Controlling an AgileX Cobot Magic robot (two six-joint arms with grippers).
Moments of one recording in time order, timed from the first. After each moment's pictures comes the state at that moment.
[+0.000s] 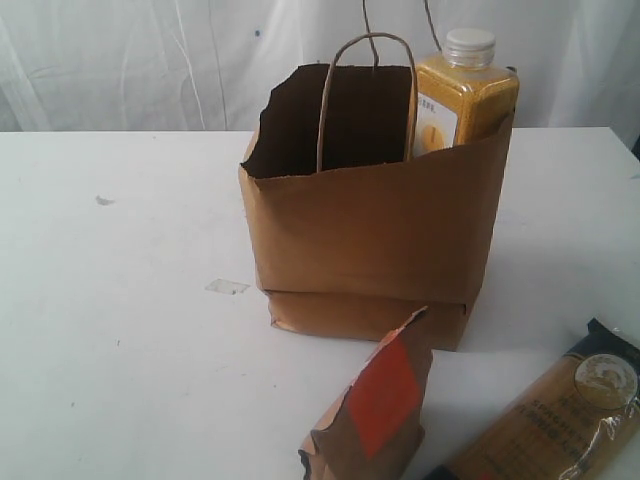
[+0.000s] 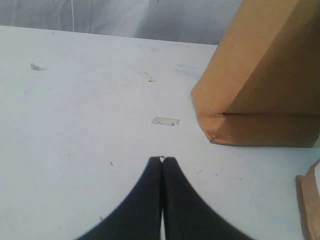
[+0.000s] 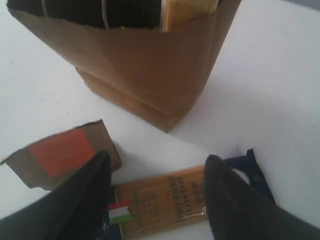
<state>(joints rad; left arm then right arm) -0.36 0.00 0.02 -0.39 0.26 0.15 0.70 0.74 -1.12 -0.21 1.20 0.29</state>
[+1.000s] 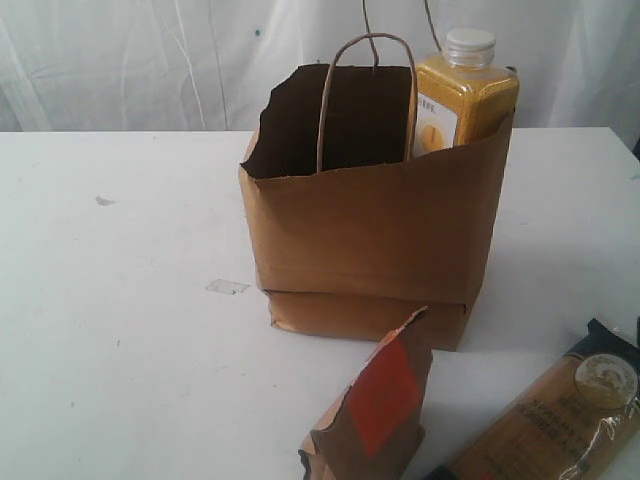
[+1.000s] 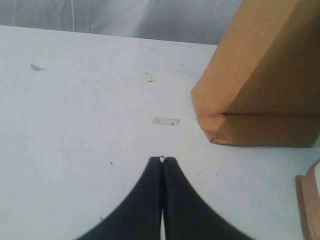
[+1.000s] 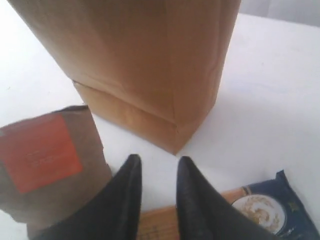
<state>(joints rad) -0.36 0.00 0.02 -0.39 0.26 0.15 0.70 0.35 -0.48 -0.31 0.72 0.42</state>
